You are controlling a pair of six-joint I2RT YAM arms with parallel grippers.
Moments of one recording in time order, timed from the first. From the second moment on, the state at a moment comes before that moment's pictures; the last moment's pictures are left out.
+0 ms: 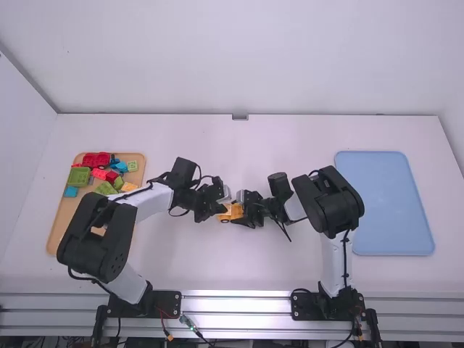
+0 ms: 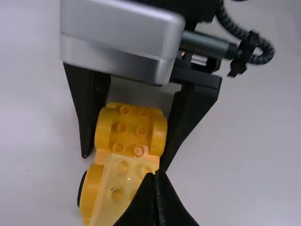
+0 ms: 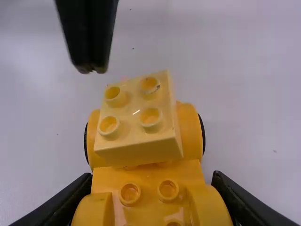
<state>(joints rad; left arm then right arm) -0.27 1.68 0.80 -0.30 0.77 0.87 0.39 2.16 0.71 0.57 -1.01 -0.79</state>
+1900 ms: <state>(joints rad) -0.27 1.74 0.75 -0.09 0.74 1.05 0.39 2.16 0.71 0.57 -1.01 -0.79</state>
